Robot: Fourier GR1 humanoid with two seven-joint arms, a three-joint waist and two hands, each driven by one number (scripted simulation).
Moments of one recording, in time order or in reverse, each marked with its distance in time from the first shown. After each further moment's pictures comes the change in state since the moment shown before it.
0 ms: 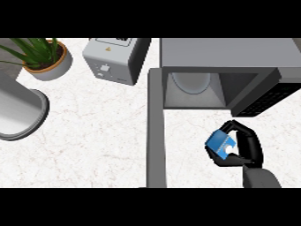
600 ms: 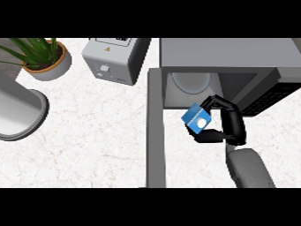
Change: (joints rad) left arm -0.004 -0.018 0.025 0.038 -0.018 -0.036 -0.006; right arm -0.108 0.078 0.080 -0.214 0.081 -0.159 0.295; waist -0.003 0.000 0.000
